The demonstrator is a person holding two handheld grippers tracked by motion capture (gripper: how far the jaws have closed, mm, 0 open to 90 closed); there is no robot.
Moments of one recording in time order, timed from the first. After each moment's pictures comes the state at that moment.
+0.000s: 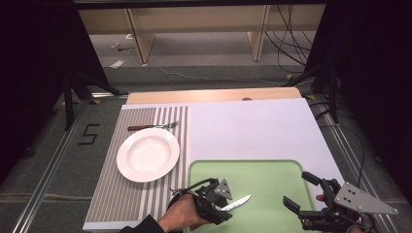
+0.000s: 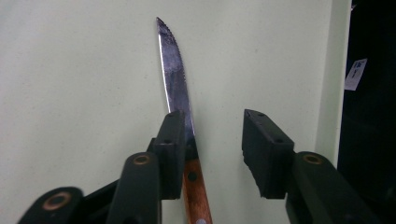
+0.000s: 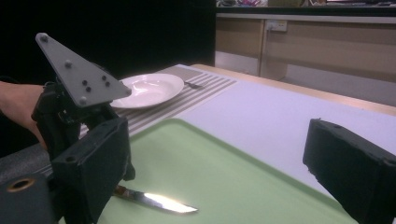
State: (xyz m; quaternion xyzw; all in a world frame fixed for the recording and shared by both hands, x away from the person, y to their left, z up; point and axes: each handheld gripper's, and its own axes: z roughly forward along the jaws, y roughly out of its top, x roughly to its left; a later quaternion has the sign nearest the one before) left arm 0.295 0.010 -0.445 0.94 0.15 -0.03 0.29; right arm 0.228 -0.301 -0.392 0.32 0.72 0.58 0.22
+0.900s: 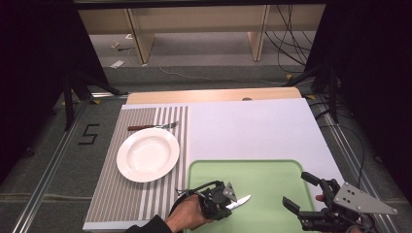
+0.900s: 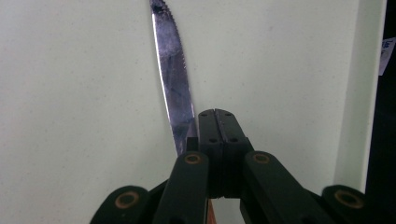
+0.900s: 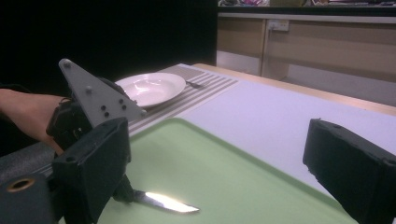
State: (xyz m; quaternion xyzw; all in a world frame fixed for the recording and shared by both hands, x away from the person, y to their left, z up) left arm 0.298 -0.003 -0.461 0.95 0.15 -0.04 0.25; right arm 0.228 -0.300 -0.392 0.32 0.72 0.58 0.22
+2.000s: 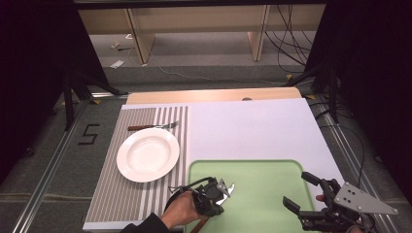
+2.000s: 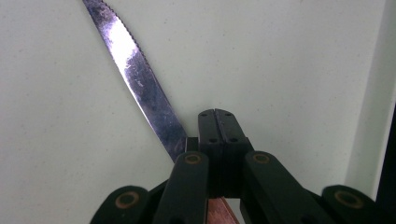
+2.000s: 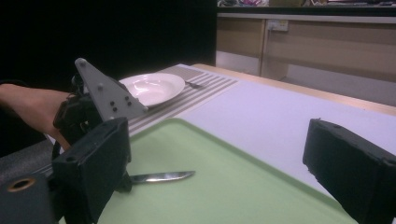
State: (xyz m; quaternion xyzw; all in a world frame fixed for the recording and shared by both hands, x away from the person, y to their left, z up) left arm 0.309 0.014 -0.464 0.96 0.18 -0.05 0.23; right arm 0.228 -0.301 -0.392 0.32 0.72 0.58 0.22
